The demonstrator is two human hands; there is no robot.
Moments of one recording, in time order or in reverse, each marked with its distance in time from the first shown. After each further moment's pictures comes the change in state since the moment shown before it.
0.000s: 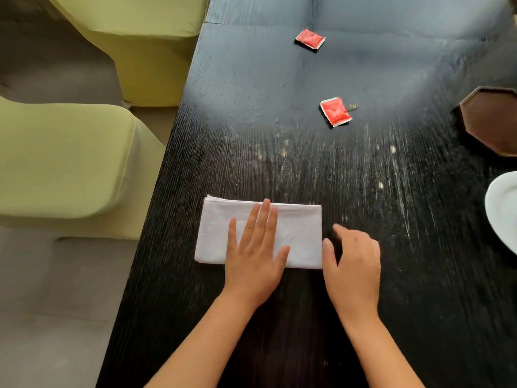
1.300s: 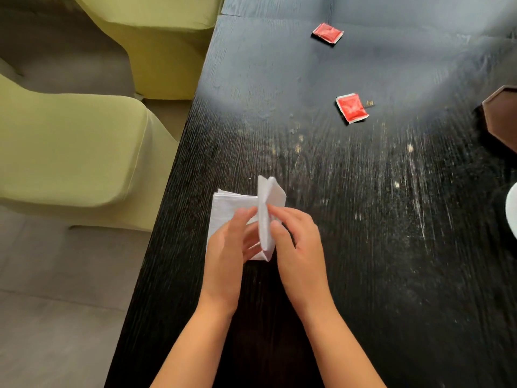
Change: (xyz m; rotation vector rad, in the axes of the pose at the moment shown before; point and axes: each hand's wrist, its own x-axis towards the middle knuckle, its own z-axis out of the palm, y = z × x) left_hand -0.015 -0.008 -0.083 -1.507 0.074 -0.547; right_hand -0.012 -0.100 -0.005 0.715 -0.345 0.059
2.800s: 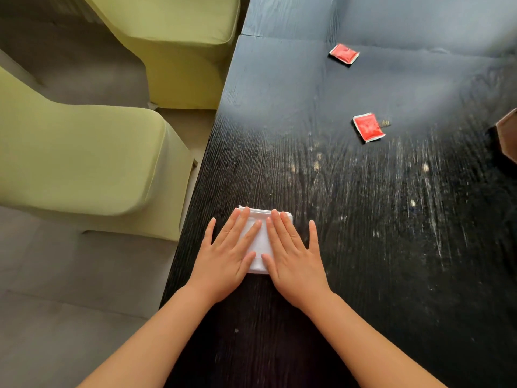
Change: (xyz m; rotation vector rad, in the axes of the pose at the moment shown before) left_hand 0.055 -0.044 -0.088 1.658 -0.240 0.502; right_hand 0.032 0.060 0.032 -1.143 -0.309 -0.387
